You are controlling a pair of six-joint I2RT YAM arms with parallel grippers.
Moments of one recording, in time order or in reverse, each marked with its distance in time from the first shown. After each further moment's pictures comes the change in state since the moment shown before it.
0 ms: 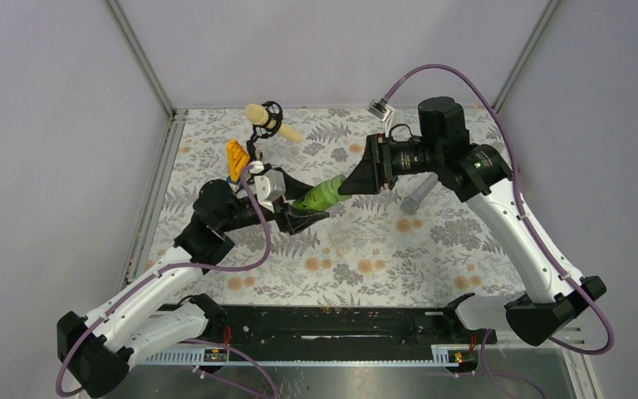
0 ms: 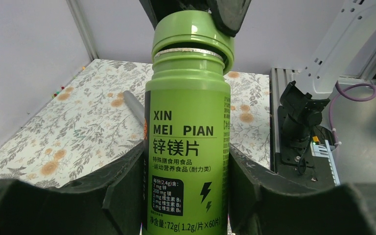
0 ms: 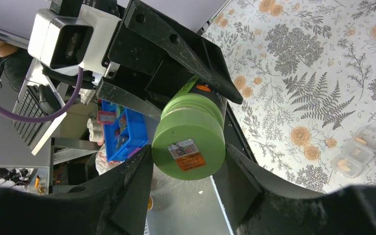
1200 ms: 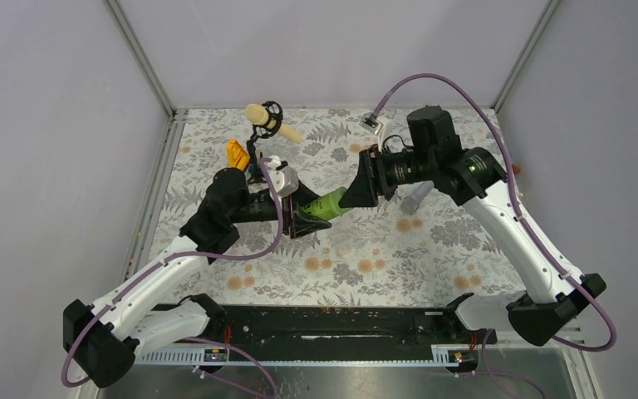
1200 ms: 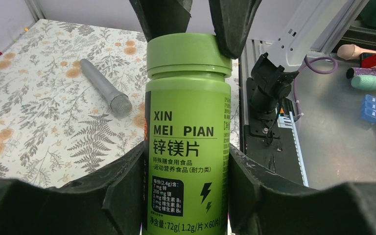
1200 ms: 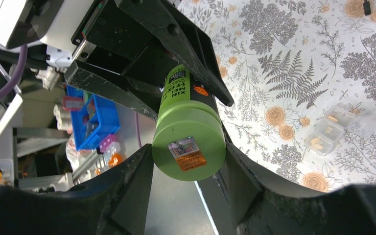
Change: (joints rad) left arm 0.007 0.082 0.079 -0.167 0.139 0.011; right arm 0.060 0.031 0.039 -0.186 0.101 -0.197
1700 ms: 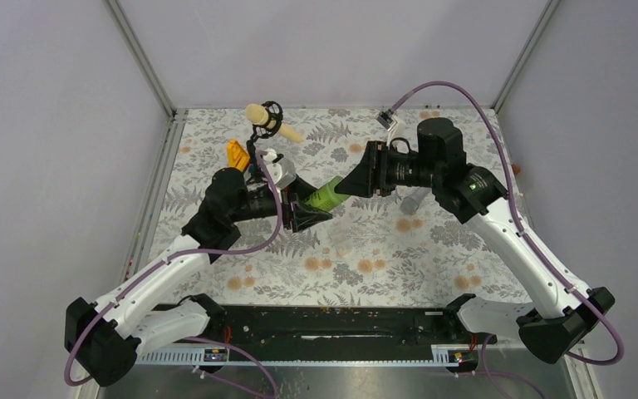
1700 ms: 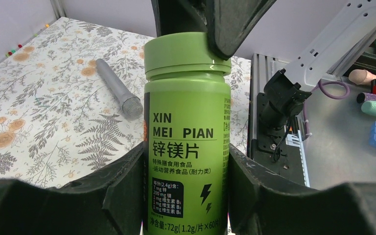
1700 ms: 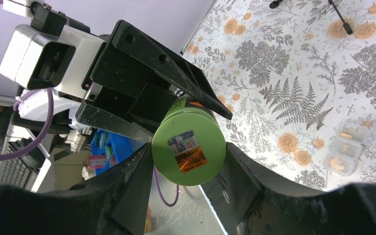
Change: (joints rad) left arm 0.018 0.015 -0.023 0.082 -0.066 -0.099; right arm 0.000 -0.132 -0.245 0.372 0.150 0.380
